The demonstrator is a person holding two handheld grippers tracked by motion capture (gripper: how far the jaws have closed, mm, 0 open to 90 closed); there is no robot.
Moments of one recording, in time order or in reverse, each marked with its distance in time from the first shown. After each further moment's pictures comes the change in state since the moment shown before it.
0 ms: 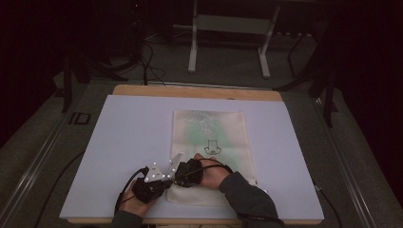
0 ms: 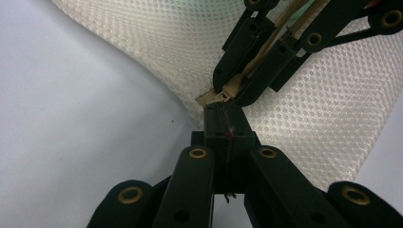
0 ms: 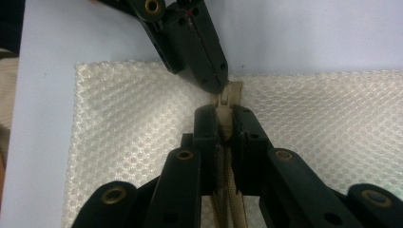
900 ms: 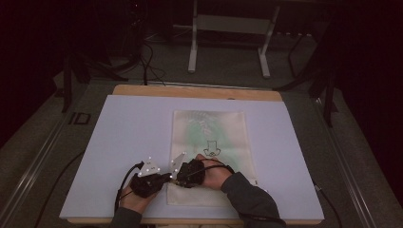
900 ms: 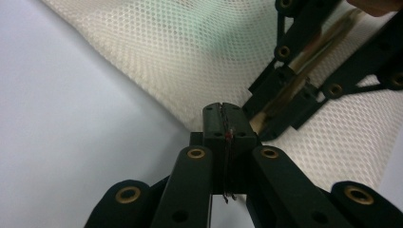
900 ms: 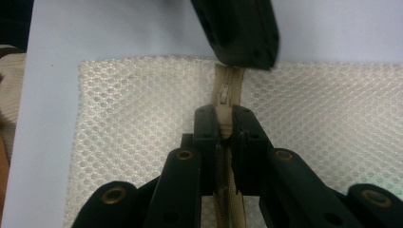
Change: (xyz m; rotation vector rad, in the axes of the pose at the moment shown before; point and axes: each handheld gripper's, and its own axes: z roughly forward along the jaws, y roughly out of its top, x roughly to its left) left arm 0.014 0.006 0.002 -0.112 -0.029 -0.074; right arm 0.000 -0.006 -0.002 -0.020 0.012 -0.010
